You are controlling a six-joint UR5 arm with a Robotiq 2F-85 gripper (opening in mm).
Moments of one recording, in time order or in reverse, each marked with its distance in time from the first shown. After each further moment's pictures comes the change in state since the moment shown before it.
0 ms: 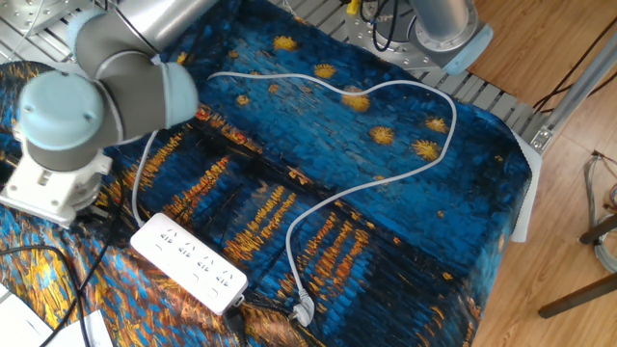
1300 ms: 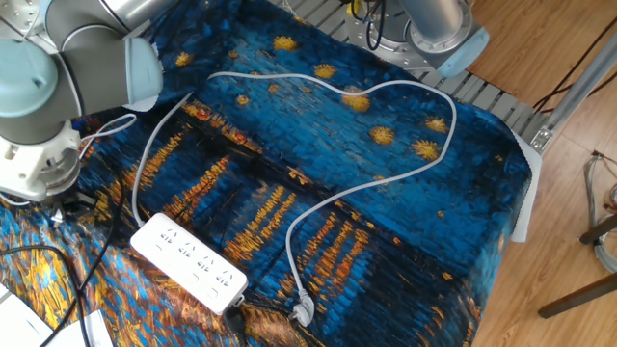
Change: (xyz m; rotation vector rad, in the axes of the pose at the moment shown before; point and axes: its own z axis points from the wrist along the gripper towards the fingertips) arm 0.010 -0.011 0.007 -0.104 -0.037 -0.007
